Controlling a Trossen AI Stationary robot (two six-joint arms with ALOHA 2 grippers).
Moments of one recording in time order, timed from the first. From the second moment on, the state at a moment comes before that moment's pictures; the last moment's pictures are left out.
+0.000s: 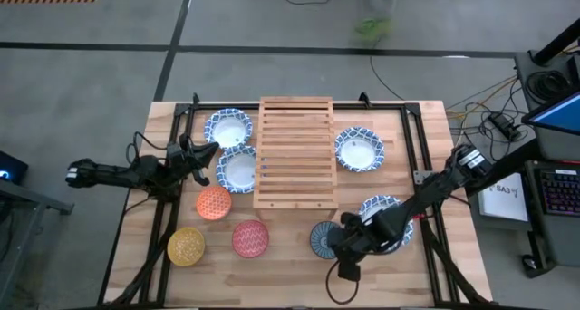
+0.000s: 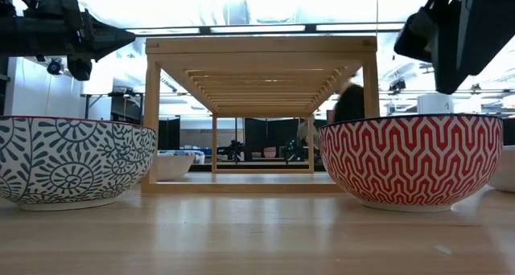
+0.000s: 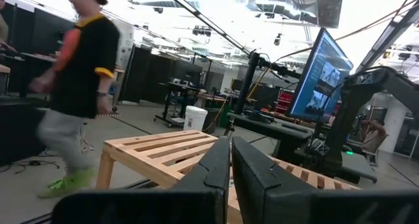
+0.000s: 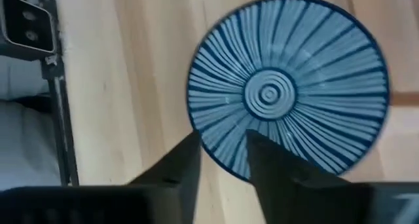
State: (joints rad) left arm -0.10 0.11 0.02 0.42 -0.62 -0.06; right arm 0.58 1.70 1.21 -0.61 0.07 0.72
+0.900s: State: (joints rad) left arm -0.10 0.12 0.02 0.40 -0.62 -0.06; right arm 0.58 1.86 1.21 -0.54 0.05 0.47
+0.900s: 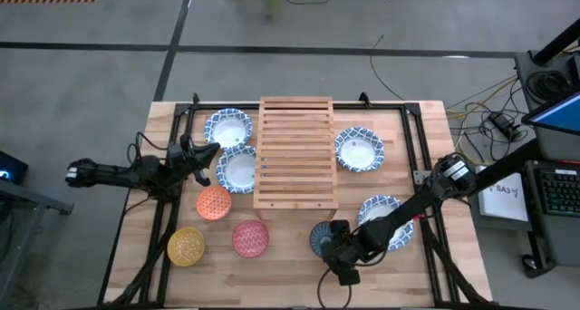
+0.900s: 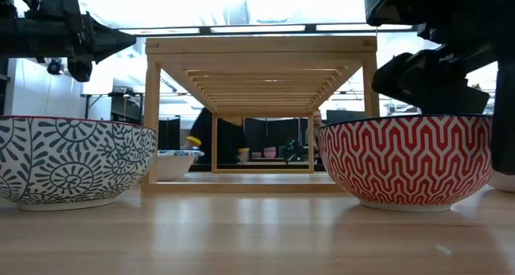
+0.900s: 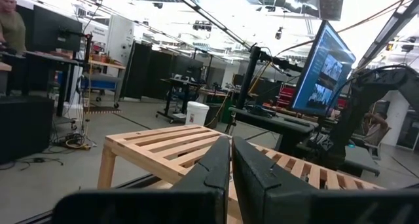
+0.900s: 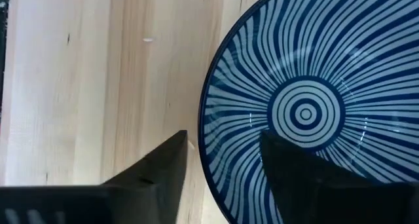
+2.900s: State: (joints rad) left arm -0.10 0.11 0.02 0.66 -0.70 0.24; right arm -0.11 1.71 1.79 -0.96 0.31 -0.39
